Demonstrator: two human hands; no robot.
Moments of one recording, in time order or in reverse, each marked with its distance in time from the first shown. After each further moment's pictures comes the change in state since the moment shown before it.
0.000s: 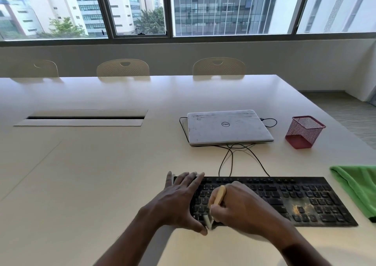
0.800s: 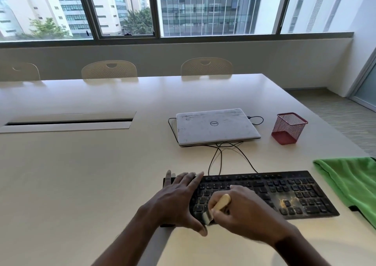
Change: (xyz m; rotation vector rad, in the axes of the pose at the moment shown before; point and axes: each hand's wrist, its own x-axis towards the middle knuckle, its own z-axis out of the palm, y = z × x) left_hand 0.016 0.014 -0.003 0.044 -0.014 0.069; right_hand -0.025 0.015 -0.005 -0.088 0.101 -0.003
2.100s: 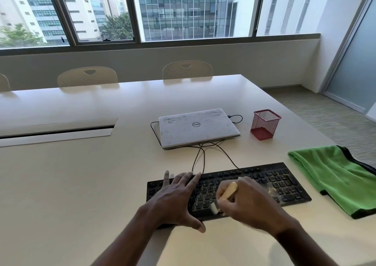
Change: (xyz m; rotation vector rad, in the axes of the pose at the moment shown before) left_hand 0.022 0.026 0.004 0.079 -0.011 0.063; right_hand -0.029 0.019 -0.019 -0.023 0.176 0.177
